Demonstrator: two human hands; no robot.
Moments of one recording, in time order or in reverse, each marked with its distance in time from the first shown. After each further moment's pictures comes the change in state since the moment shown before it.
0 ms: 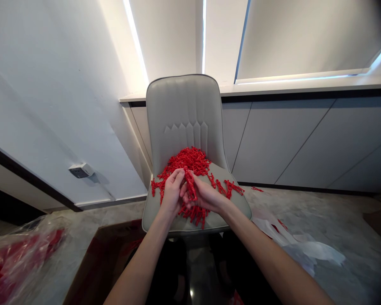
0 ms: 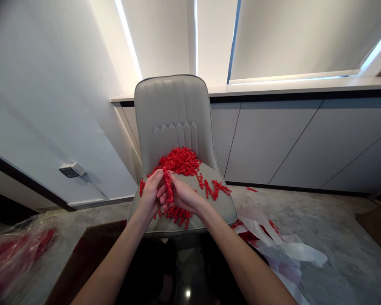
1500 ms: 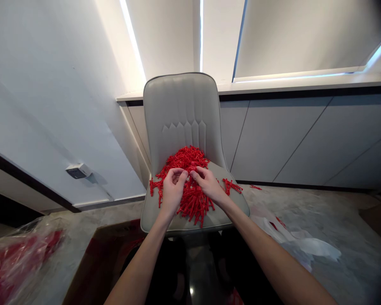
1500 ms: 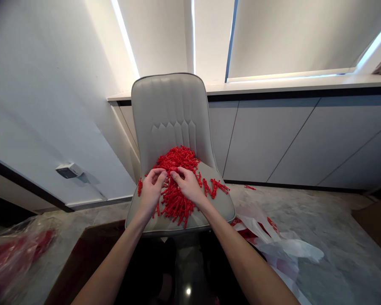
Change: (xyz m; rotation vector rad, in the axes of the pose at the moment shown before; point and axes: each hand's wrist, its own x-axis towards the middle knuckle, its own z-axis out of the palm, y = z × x) left_hand 0.006 -0.005 -0.006 0.479 0.116 0.222; right_hand 0.005 -0.003 -0.025 -0.557 0.420 -0.628
